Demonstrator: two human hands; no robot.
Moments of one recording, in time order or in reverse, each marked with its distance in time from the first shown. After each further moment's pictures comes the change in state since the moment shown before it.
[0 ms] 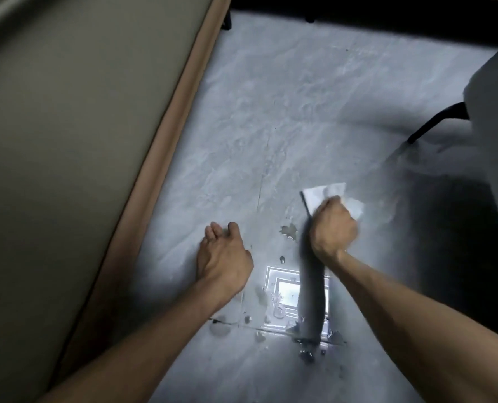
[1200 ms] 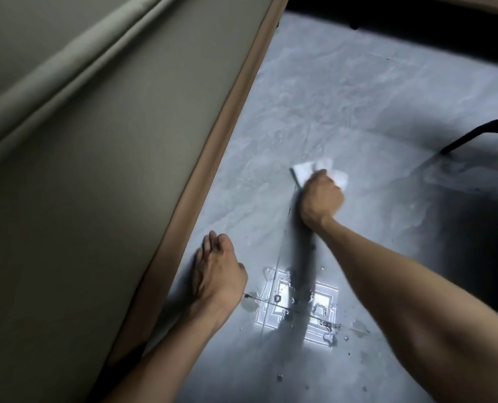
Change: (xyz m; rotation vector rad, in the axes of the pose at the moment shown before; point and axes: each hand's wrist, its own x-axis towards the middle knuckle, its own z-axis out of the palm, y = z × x) left_hand -0.057 -0.073 0.011 -0.214 0.094 -0.183; right_hand -0.026 -0.083 0.013 -0.073 -0.049 -0.259
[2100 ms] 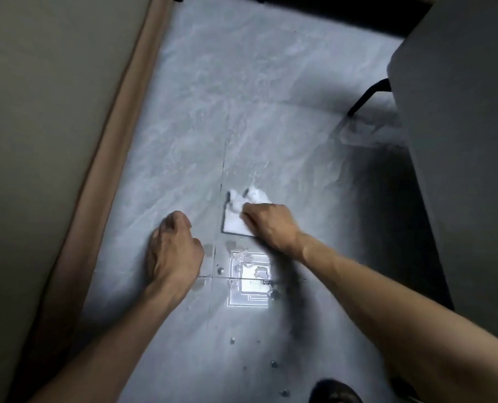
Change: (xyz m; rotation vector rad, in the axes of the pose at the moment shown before) left_hand -0.010 0.028 0.010 -0.062 0.047 0.150; right_hand -0.079 0.119 -0.021 -0.048 -0.191 -0.700
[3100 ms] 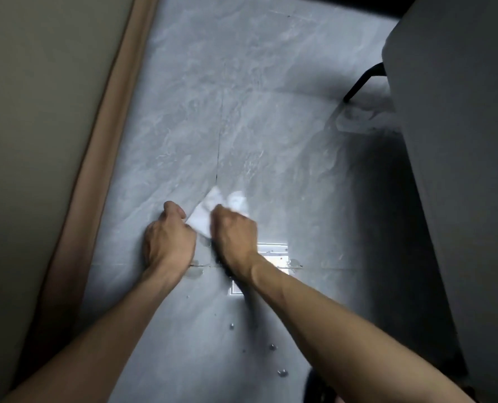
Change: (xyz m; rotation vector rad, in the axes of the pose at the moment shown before) left_hand 0.007 0.002 0.001 -0.051 0.044 -0.092; right_hand -0.006 -0.089 0.006 0.201 0.044 0.342
